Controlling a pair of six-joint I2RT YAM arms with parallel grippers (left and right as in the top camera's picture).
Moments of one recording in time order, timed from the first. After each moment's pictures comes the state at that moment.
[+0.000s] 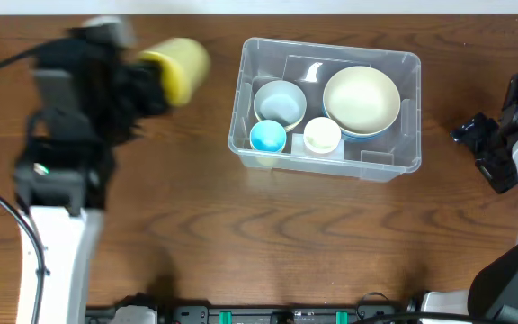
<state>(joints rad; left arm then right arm) -0.14 1.23 1.47 -0.74 0.25 -0.34 -0.34 1.60 1.32 -1.07 0.11 0.68</state>
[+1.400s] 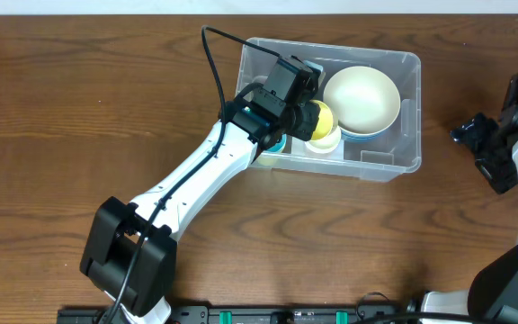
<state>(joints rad) -0.63 1.81 1.47 -0.51 0.12 -0.22 -0.34 1.60 1.32 -1.07 0.11 0.68</state>
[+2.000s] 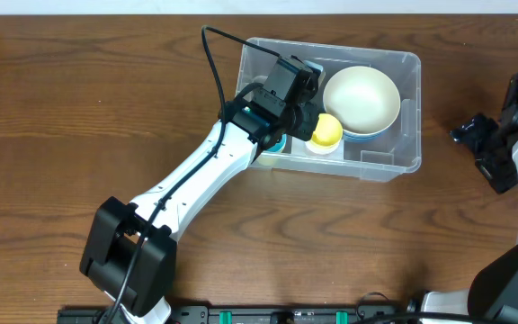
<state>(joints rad) -0.63 1.81 1.47 -0.51 0.12 -0.21 -0.34 1.60 1.32 -1.07 0.11 0.68</state>
